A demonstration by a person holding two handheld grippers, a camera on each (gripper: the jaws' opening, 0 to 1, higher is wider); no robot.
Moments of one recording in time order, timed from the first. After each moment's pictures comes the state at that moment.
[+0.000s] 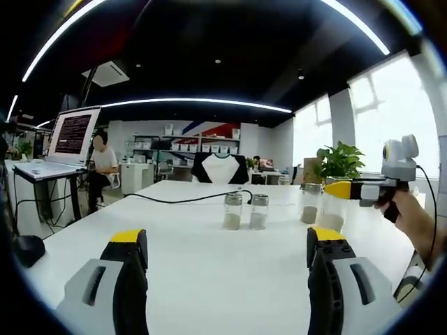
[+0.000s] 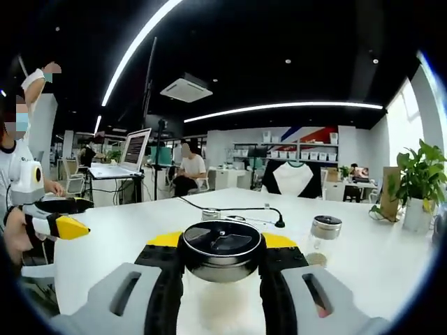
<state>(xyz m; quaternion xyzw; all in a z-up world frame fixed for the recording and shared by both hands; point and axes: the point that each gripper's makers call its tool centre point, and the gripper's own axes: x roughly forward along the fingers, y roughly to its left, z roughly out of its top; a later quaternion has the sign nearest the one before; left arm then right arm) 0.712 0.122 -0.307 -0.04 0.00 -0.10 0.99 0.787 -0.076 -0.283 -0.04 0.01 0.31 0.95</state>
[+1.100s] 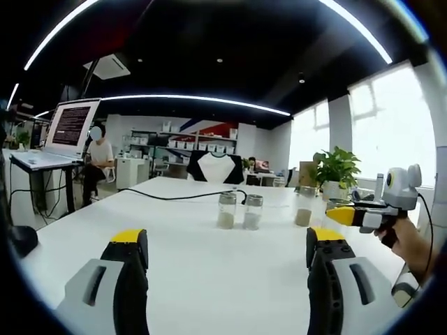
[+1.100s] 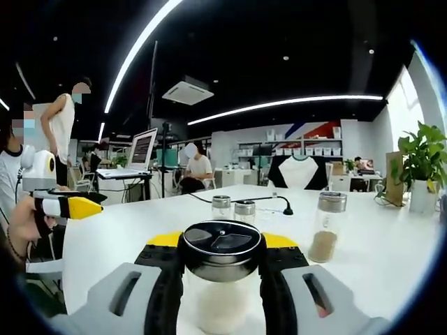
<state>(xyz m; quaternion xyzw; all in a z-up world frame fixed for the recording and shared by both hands) 0.712 0.117 -0.308 -0.06 0.00 -0.11 0.99 0.760 -0.071 -0.308 -0.02 0.01 0.33 0.94</state>
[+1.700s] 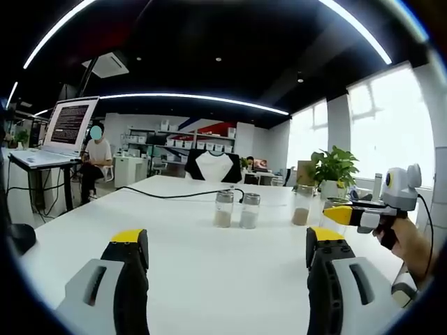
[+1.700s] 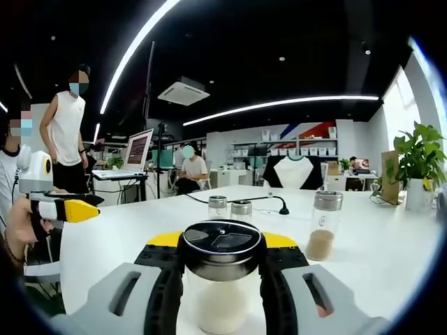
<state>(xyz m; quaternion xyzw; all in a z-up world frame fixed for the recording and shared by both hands) 0.713 0.114 -0.310 -0.06 0.01 -0.12 0.99 0.761 -0.074 -0.309 -0.02 0.01 0.30 0.95</state>
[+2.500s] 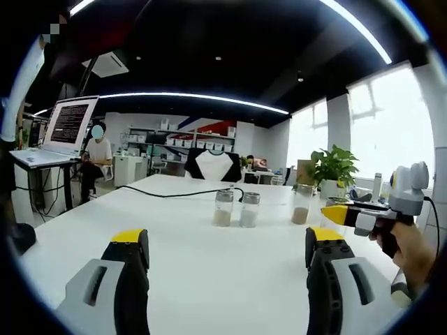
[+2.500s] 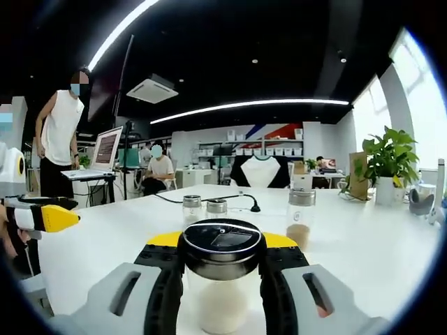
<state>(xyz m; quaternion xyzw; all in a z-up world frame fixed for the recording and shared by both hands) 0.713 0.112 -0.310 -0.07 0.01 -0.12 0.99 0.765 -0.084 -0.308 -0.02 0.01 0.18 0.98</state>
